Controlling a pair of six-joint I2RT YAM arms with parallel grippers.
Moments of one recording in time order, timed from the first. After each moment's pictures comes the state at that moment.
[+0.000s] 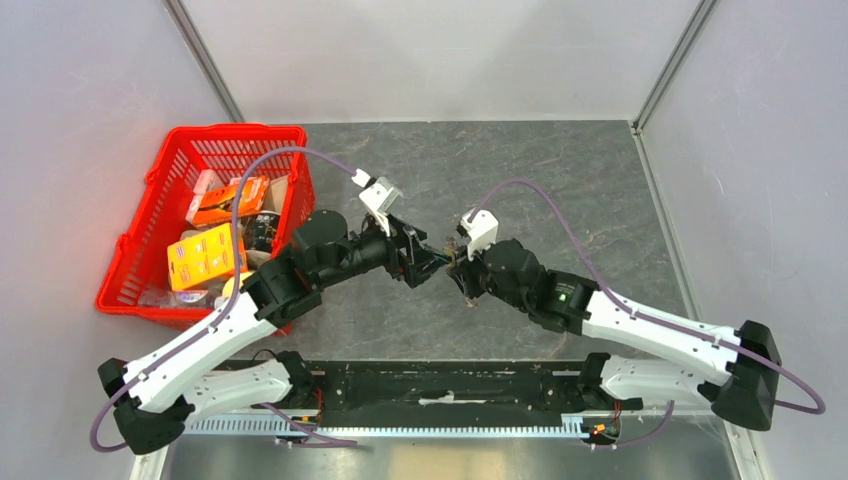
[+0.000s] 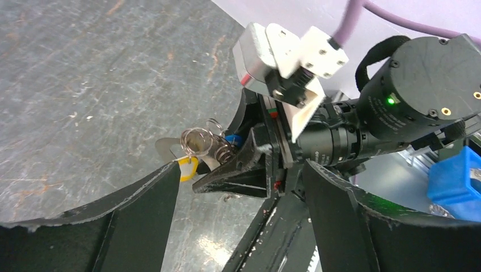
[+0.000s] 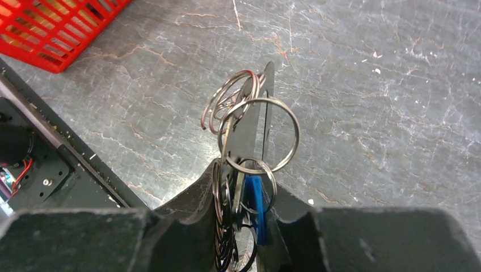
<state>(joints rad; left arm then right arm) -0.91 0.94 1.02 -0.24 0.16 -0.36 1.06 1.05 0.82 -0.21 0.27 0.26</state>
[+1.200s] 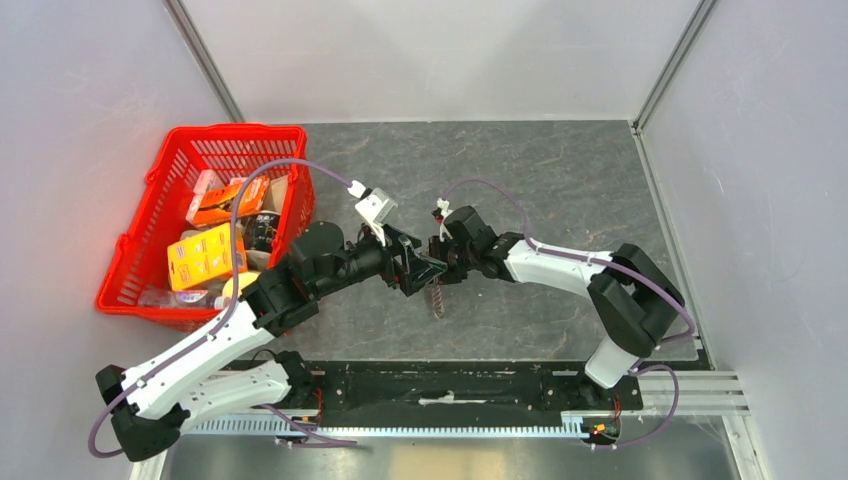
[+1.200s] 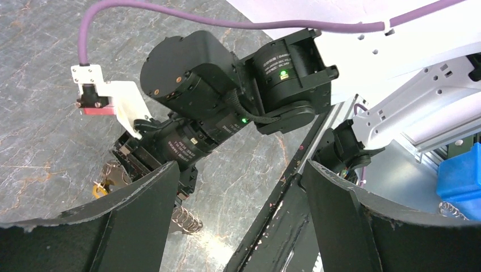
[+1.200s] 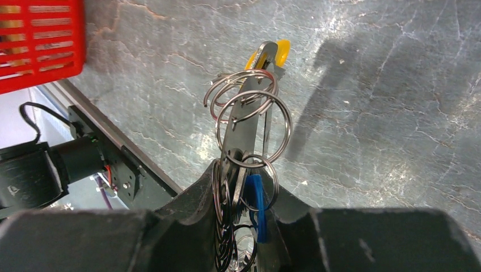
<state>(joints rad) -0.91 0.87 0.91 -0.21 0.13 -0.36 0.79 1.65 0.98 -0.14 -0.29 0.67</state>
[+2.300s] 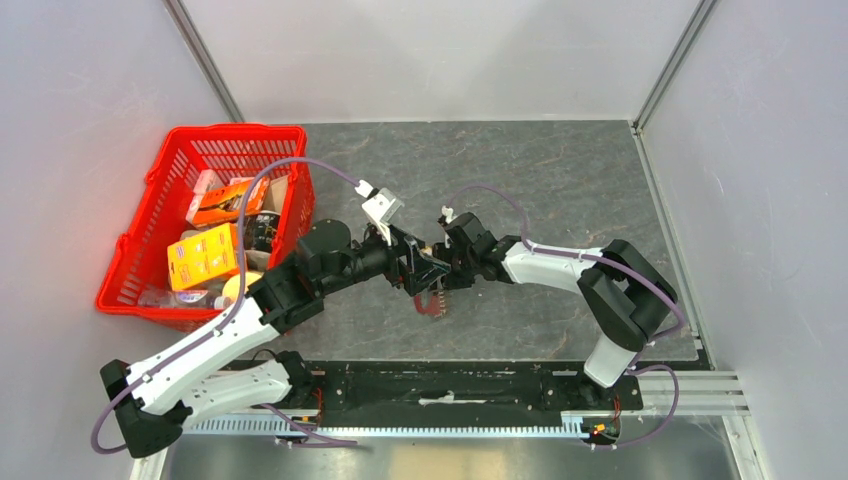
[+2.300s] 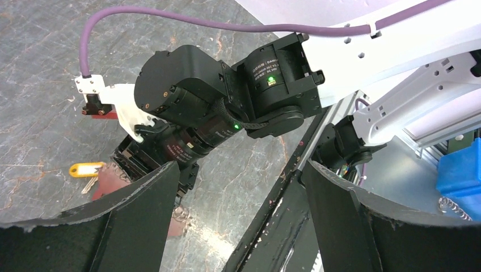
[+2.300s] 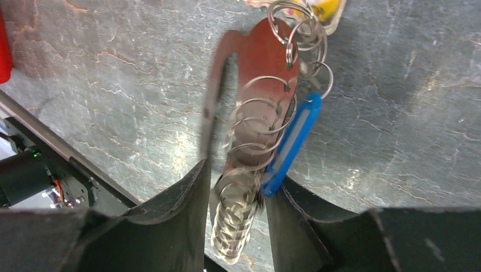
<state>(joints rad) -0.91 0.90 0.91 -0.20 0.15 -0.36 0.78 1.70 0.95 -0.16 -0.22 0.62</state>
